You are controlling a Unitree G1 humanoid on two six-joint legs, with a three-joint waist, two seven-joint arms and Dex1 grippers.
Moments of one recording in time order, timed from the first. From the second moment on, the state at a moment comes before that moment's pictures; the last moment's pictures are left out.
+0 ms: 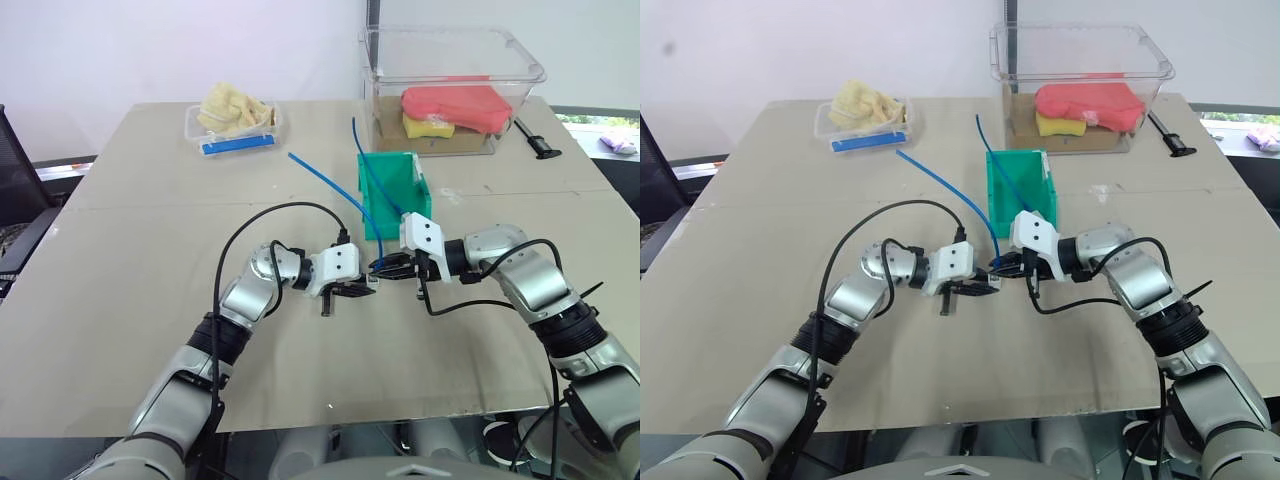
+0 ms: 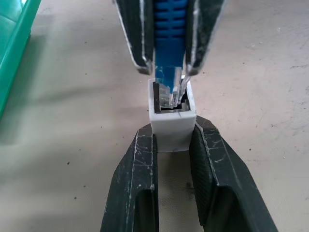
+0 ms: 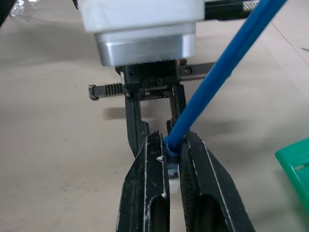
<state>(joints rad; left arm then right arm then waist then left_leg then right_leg) -0.56 0.45 -0.37 0.28 0.01 0.04 -1.18 -0.61 -0.54 0.40 0.03 0.24 0.36 1.12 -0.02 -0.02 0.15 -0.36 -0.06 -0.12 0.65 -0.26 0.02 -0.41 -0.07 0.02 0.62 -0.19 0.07</state>
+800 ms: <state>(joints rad) -0.53 0.45 -0.36 0.21 0.00 0.07 -1.17 -0.53 -0.44 0.31 0.05 0.21 0.32 1.08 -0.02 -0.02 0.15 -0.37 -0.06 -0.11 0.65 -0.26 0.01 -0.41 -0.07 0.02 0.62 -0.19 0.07</state>
